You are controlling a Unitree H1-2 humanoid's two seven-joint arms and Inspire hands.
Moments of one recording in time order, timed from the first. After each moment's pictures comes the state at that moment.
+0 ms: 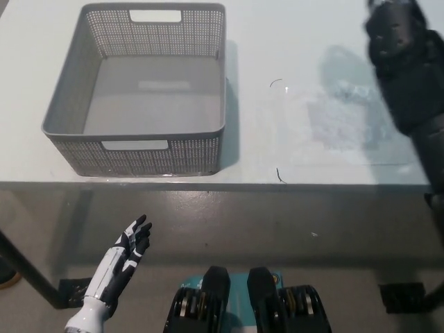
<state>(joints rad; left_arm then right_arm) -0.06 0.17 -0.04 0.22 -0.02 -0.22 -0.12 -1.24 -0.19 0.18 0.87 -0.40 -0.13 -0.22</state>
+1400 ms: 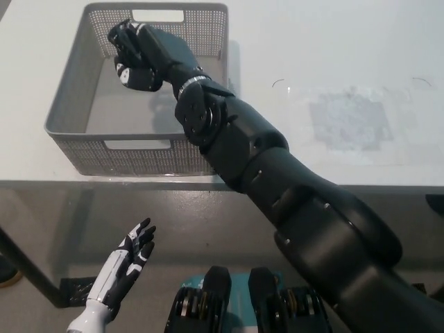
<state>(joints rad) -0.05 0.17 -0.05 0.20 -0.01 -0.22 -0.14 -1.40 0.23 0.35 1.43 -0.42 -0.13 -0.24</state>
